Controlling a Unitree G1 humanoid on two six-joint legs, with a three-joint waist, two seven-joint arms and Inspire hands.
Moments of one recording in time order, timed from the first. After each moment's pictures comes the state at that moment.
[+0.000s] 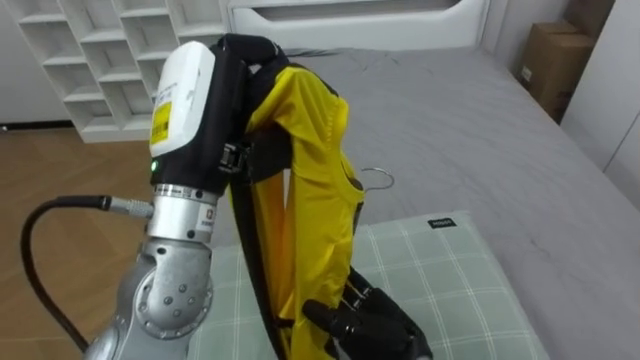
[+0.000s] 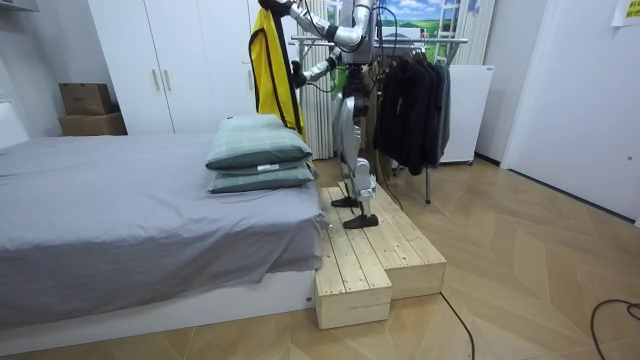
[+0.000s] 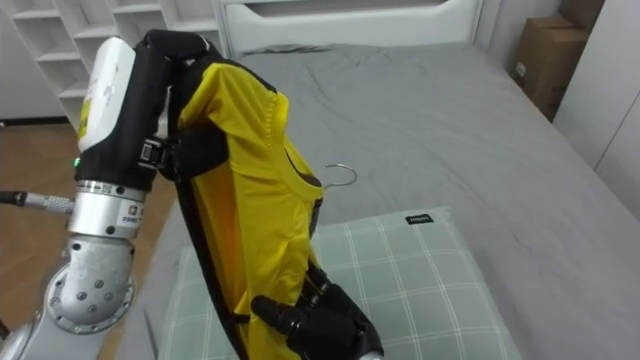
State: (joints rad) left arm -0.29 0.28 -0.20 -0.24 0.62 0.01 0.29; right arm -0.14 -0.22 0.49 0.54 1.09 -0.04 0.40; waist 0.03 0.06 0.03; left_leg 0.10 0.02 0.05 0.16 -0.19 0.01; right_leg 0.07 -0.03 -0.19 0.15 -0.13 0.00
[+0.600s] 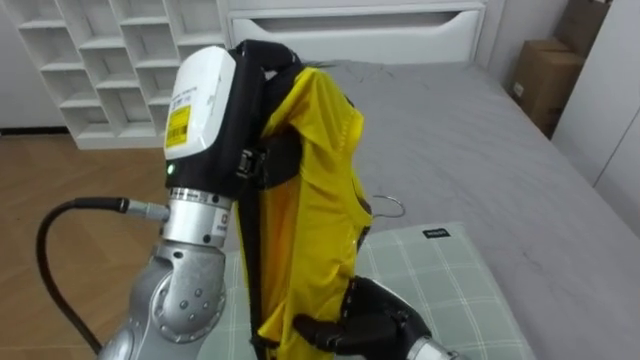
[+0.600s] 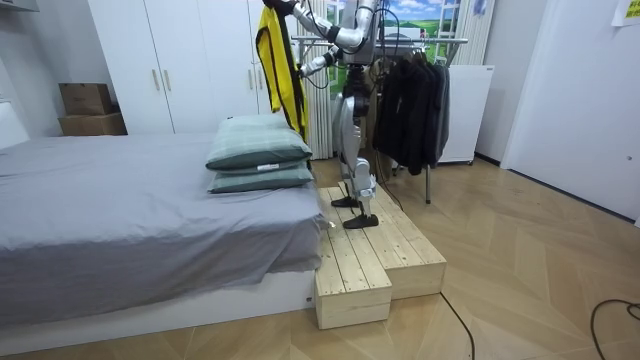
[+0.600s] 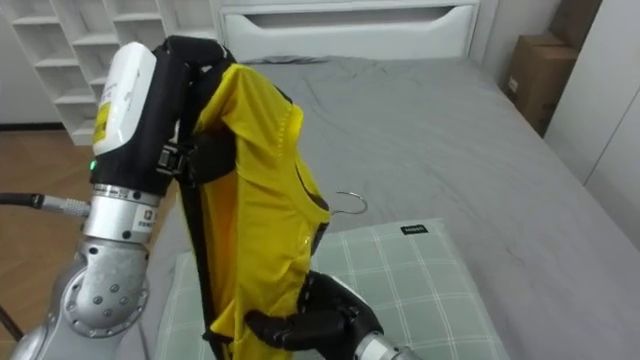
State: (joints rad) left arm -0.29 0.25 -0.24 -0.24 0.62 0.01 0.29; right arm -0.22 -0.26 0.45 0.55 0.80 0.01 0.42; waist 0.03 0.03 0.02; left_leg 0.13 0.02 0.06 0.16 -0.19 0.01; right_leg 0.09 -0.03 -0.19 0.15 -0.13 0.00
